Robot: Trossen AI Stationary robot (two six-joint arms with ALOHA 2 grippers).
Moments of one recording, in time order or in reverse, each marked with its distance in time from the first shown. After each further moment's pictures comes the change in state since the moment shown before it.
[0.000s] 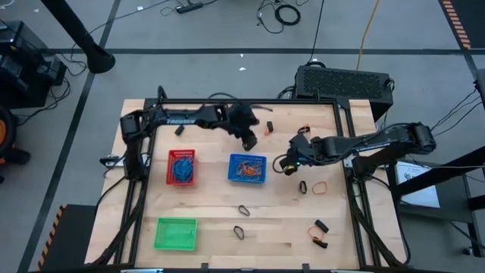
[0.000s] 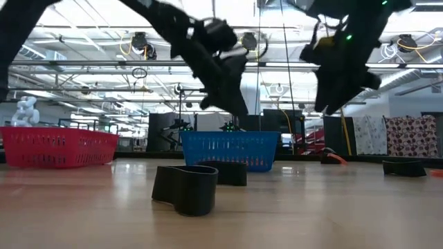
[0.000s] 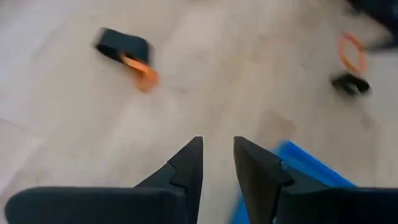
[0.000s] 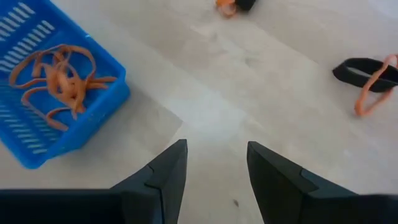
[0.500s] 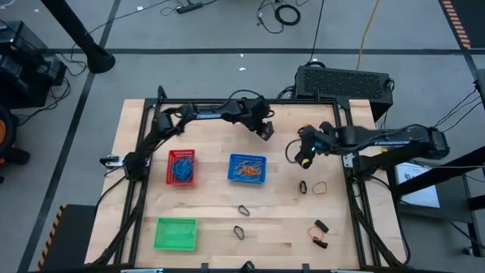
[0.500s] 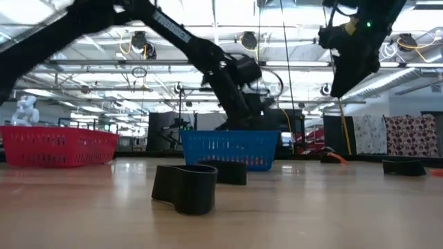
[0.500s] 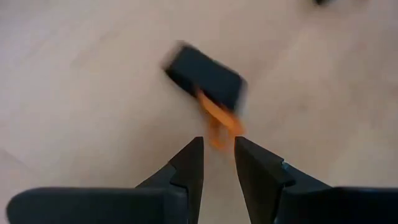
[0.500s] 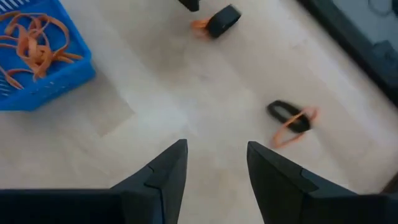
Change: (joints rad) left arm 0.062 0.391 0.430 -0.173 -0.122 -0.158; right arm -0.119 -0.205 0.000 -0.141 -0.006 -0.432
